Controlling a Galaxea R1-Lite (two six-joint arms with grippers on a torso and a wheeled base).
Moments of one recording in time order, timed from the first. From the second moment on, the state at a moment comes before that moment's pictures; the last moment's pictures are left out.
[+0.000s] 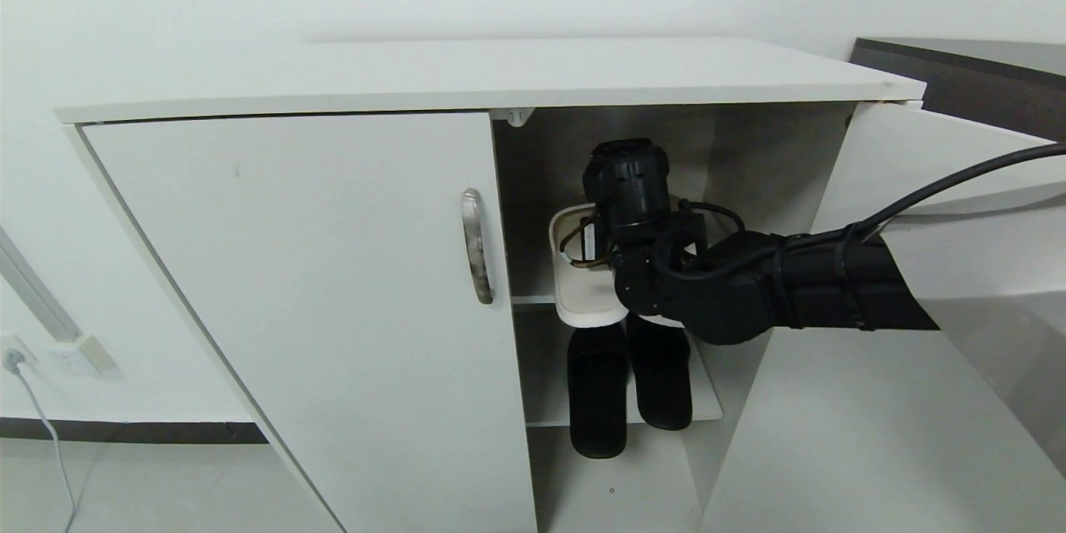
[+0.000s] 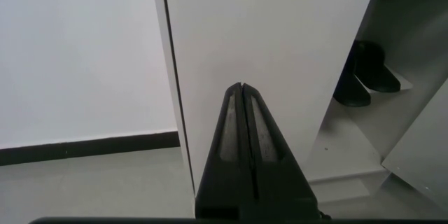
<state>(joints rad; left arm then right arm) 0.00 0.00 0.00 0.00 -0.06 0.00 0.76 2.19 -1.71 -0.24 -0.77 0.16</state>
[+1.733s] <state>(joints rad) 0.00 0.00 0.00 0.00 -0.06 -0.01 0.94 1.84 -1.21 -0.34 -0.70 0.22</state>
